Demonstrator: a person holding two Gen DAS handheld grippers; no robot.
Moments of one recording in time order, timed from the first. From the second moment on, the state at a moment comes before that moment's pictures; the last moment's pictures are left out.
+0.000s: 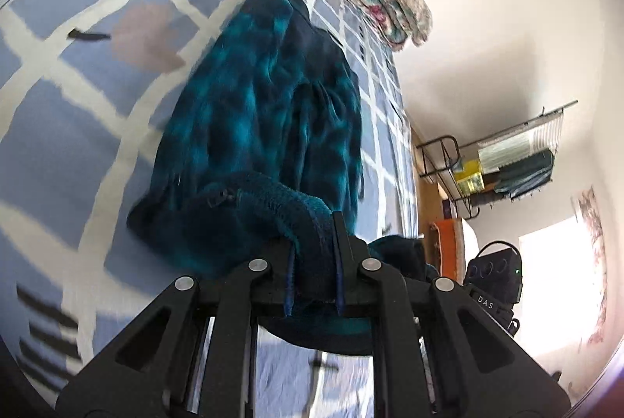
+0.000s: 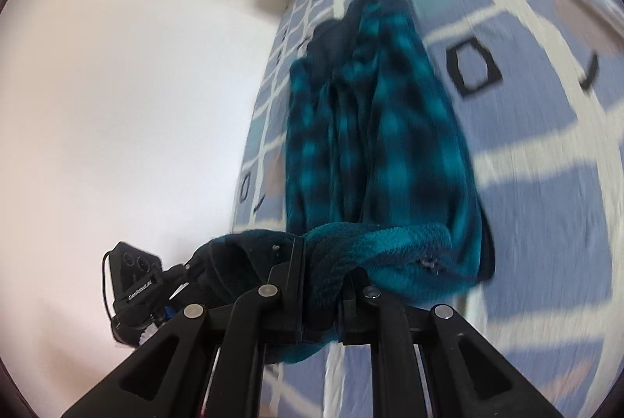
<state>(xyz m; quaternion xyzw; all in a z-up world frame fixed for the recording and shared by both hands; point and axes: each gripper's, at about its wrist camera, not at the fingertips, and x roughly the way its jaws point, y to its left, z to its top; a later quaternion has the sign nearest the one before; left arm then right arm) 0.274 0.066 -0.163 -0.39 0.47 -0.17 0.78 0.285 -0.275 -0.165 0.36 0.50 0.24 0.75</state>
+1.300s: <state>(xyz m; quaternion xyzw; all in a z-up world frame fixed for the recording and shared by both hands) 0.361 0.058 -0.196 -0.13 0.48 -0.17 0.85 0.370 -0.308 -0.181 0.19 0.48 0.20 0.83</state>
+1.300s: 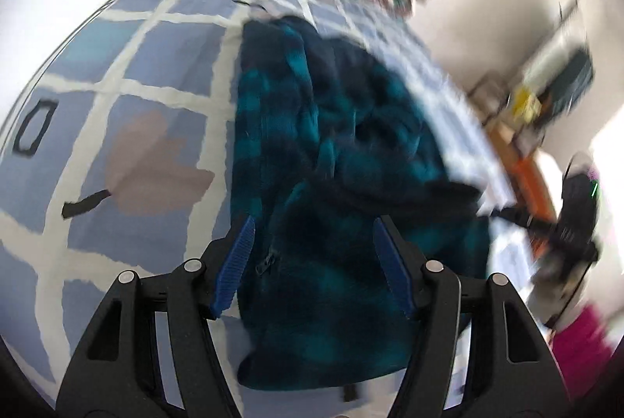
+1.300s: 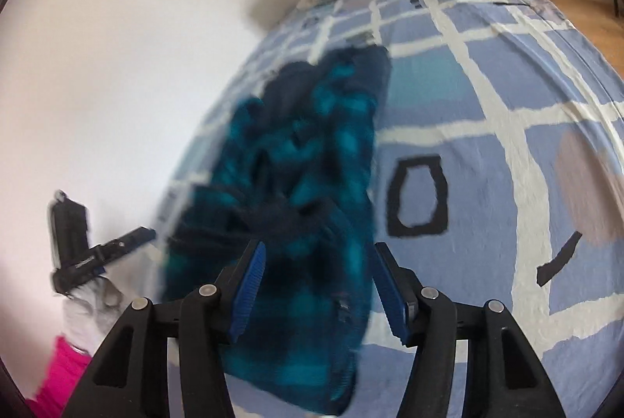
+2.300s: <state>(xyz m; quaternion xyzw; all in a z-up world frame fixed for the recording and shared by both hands) 0.370 0.073 -0.221 -0.13 0.45 -0.07 0.88 0.404 -0.265 -0.198 0.07 0.47 0.14 0.87</state>
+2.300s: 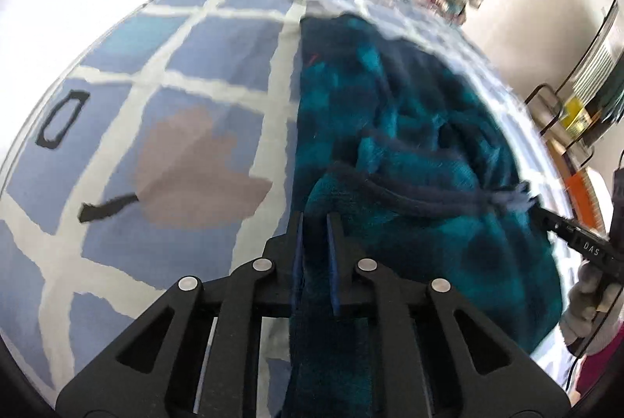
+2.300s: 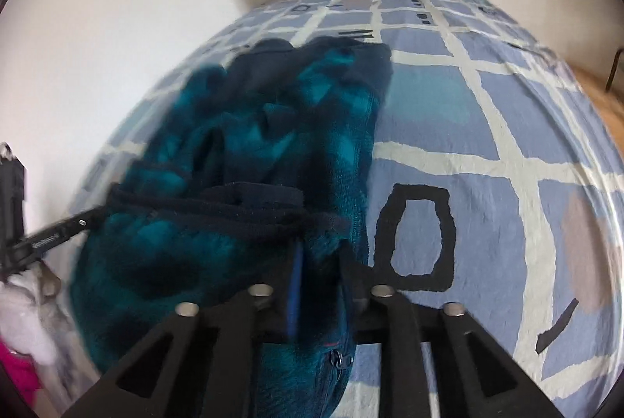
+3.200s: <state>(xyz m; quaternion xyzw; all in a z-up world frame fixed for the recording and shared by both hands) 0.584 0.054 -0.227 -0.08 0.47 -0.10 0.87 0.574 -0.317 -0.195 0.16 0.44 0.11 0.88</state>
